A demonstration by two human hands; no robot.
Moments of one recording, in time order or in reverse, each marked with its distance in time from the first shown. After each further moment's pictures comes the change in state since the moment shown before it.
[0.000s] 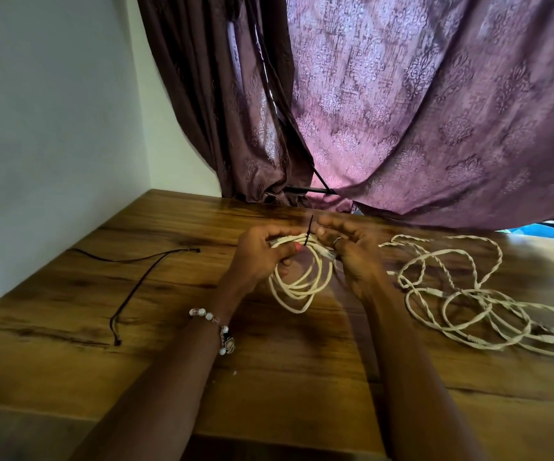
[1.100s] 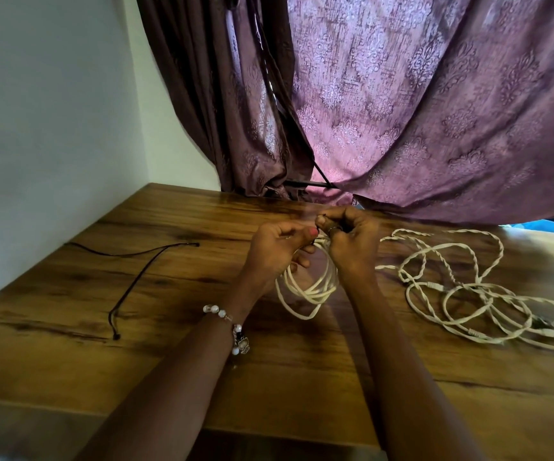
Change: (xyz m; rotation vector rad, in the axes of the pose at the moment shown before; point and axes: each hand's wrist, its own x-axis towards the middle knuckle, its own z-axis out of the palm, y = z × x) left_hand -0.008 0.015 0.027 -0.173 0.033 -0.140; right_hand 0.006 0.008 0.013 -0.311 0.202 -0.427
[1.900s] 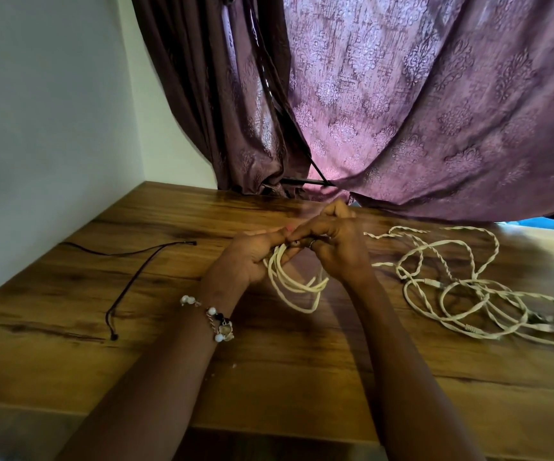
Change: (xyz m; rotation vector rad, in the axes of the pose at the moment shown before) left_hand -0.002 0.019 -0.017 -0.491 0.114 -0.404; right_hand -0.003 -0.006 -0.008 -0.368 -0.368 -0.540
